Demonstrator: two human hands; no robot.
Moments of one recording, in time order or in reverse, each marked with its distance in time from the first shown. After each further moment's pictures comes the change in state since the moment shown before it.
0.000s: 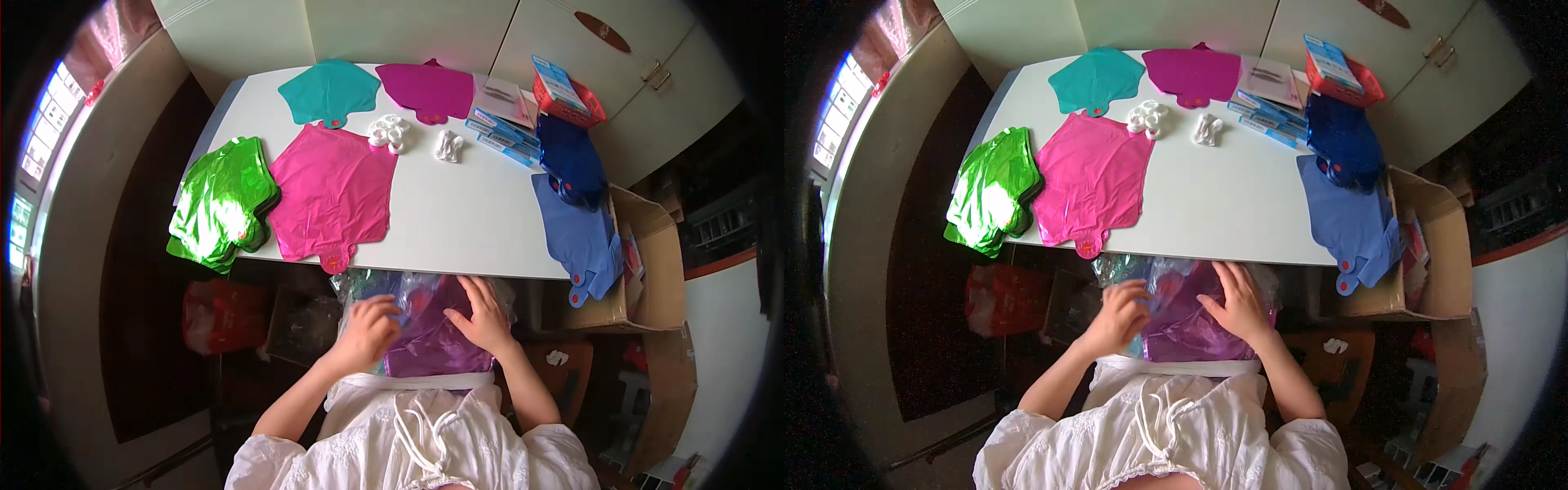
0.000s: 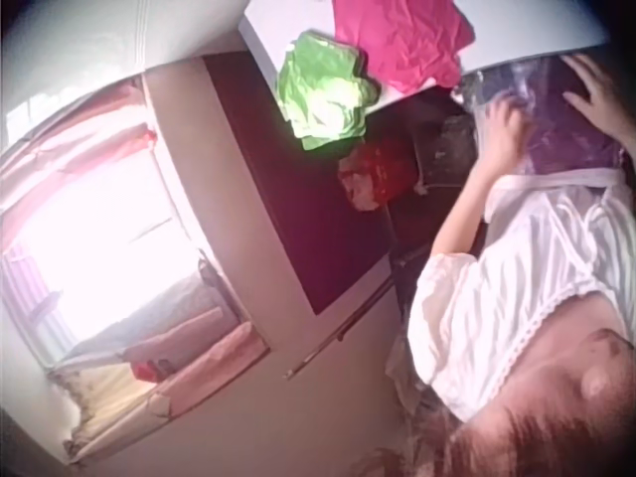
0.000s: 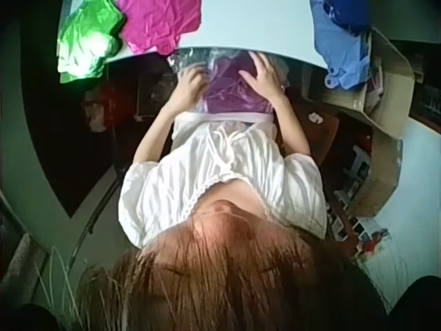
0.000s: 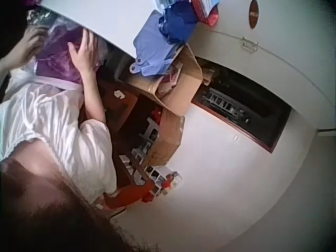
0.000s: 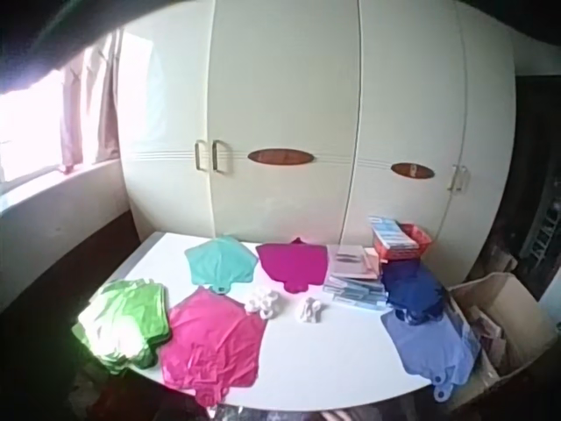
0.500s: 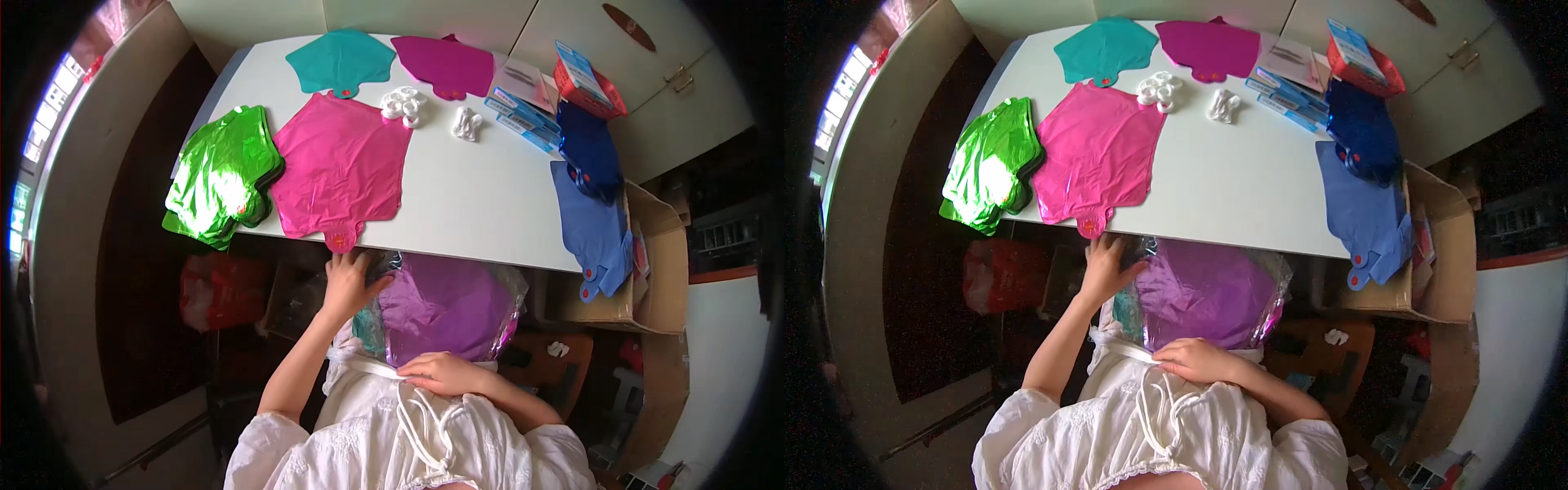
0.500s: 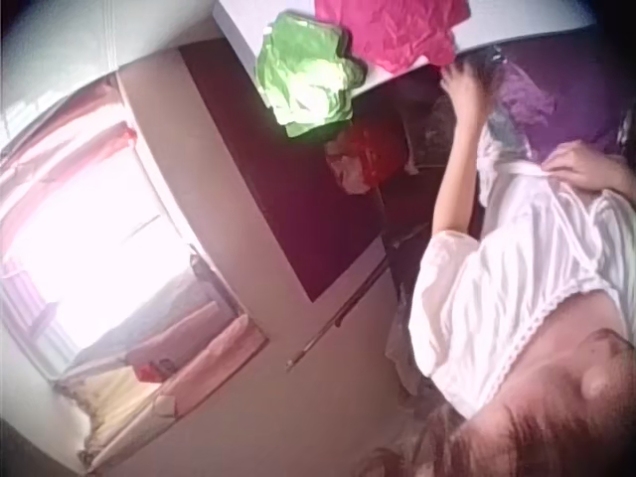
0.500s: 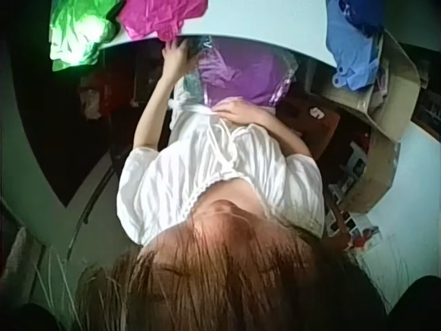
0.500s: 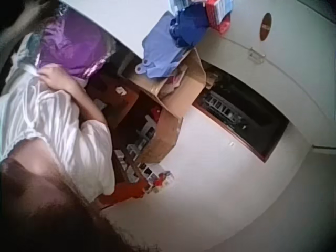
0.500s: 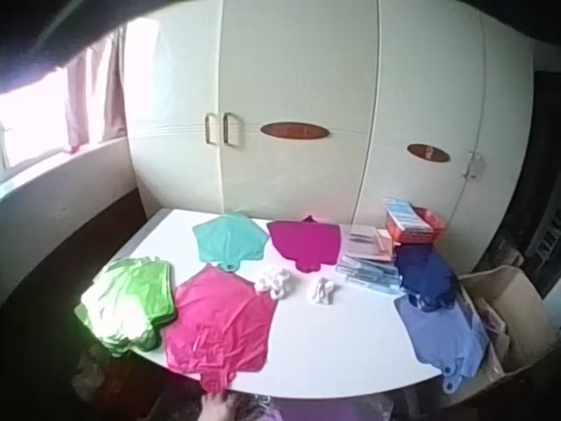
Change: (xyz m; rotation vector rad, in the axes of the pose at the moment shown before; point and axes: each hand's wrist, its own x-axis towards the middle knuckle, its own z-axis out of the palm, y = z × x) left_hand 0.000 -0.066 0.016 0.377 0.088 -0.447; right_hand -0.057 -0.050 0.047 0.517 -0.811 -0.122
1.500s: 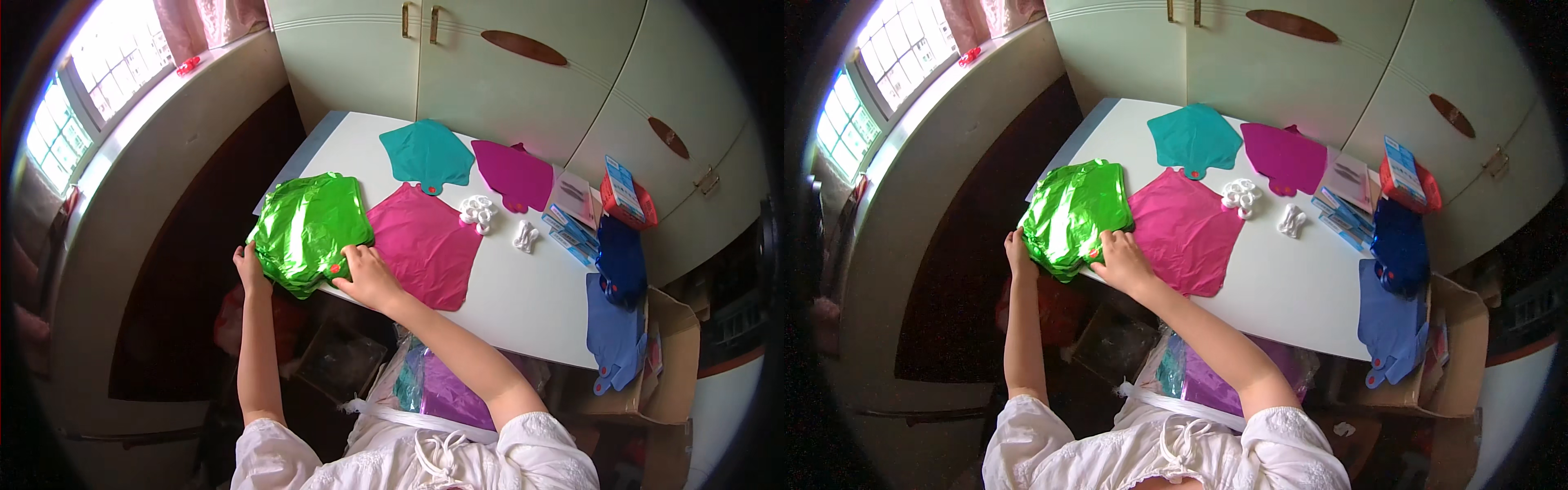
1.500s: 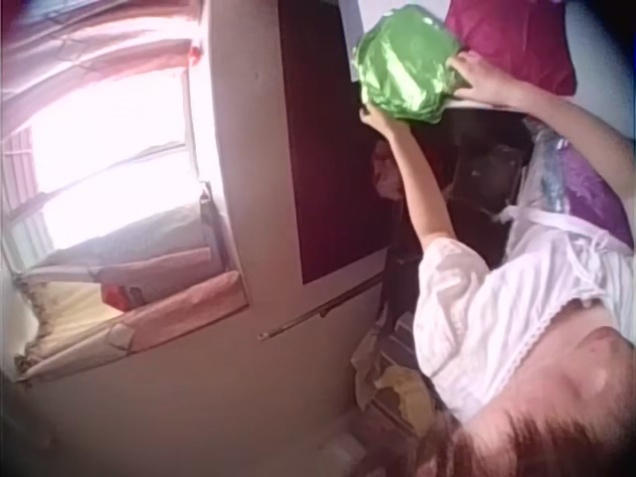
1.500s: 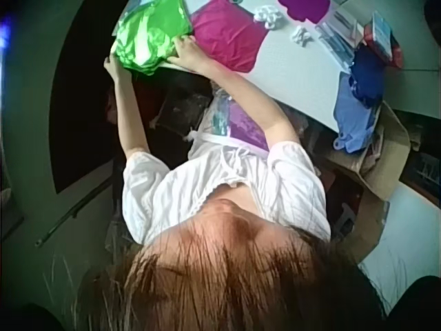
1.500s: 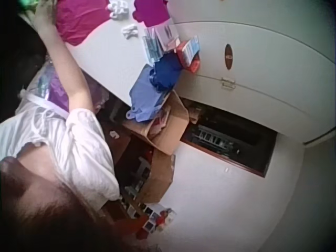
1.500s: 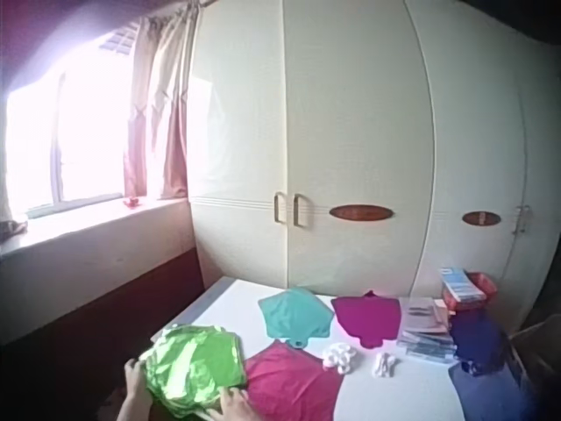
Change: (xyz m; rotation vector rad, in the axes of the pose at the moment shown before) left_hand 0.040 -0.215 -0.188 -1.127 1.053 -0.826; right_hand 0.309 -0.093 -0.094 -0.454 0.489 -0.220
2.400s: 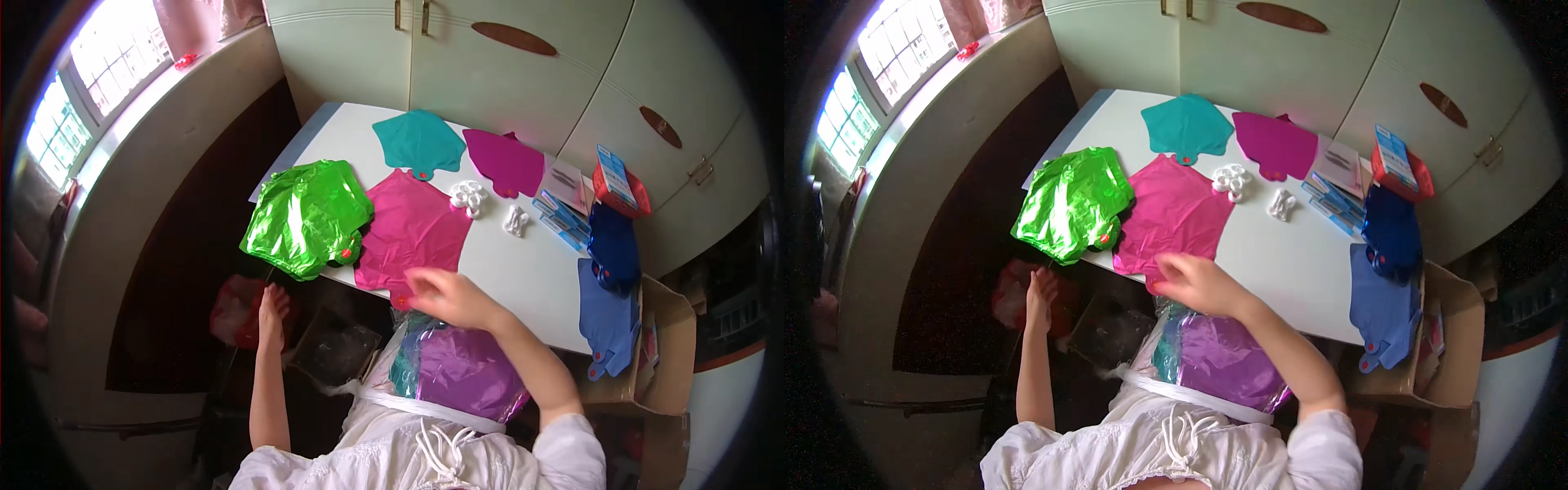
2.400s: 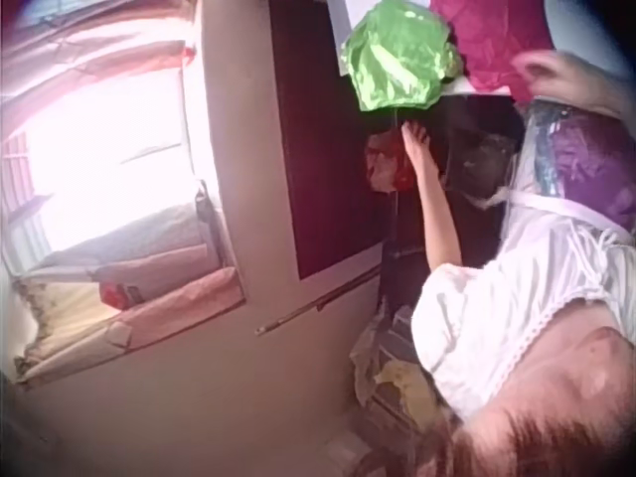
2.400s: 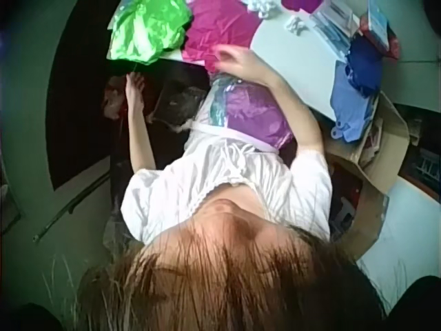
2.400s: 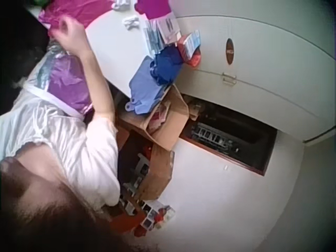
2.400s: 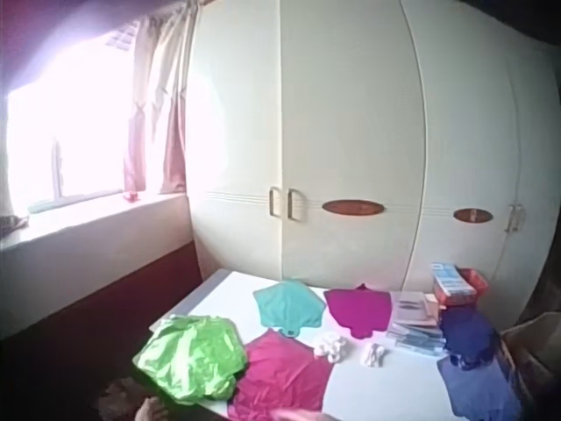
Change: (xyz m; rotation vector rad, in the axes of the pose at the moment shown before) left_hand -0.077 -0.081 -0.101 0.190 -0.330 -0.162; right_hand -0.111 0.005 -0.139 0.329 -0.281 0.092
